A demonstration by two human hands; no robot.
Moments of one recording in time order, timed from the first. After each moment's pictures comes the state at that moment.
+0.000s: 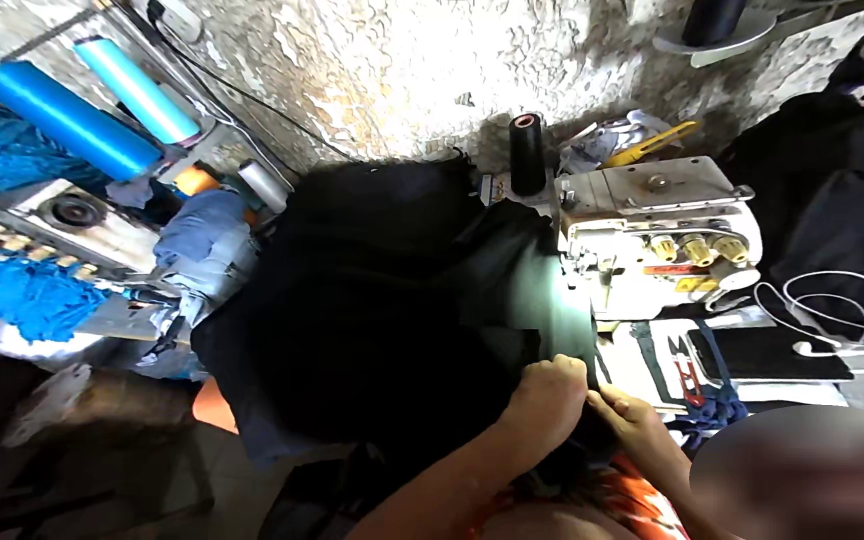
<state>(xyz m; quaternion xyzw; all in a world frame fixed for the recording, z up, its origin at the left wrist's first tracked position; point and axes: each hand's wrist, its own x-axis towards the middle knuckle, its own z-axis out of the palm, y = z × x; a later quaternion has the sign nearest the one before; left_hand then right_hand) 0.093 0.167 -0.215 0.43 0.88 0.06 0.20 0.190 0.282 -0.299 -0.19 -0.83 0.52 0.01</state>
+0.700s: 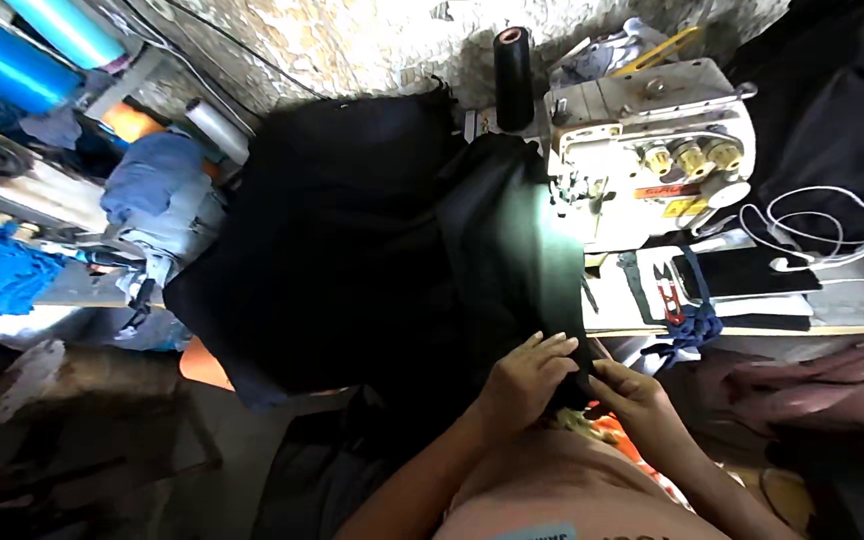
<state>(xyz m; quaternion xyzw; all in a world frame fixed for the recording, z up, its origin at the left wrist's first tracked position) 0.137 0.095 -0.306 0.55 0.71 0.43 -0.07 0.254 0.244 -0.299 -0.19 -0.68 0.70 0.05</state>
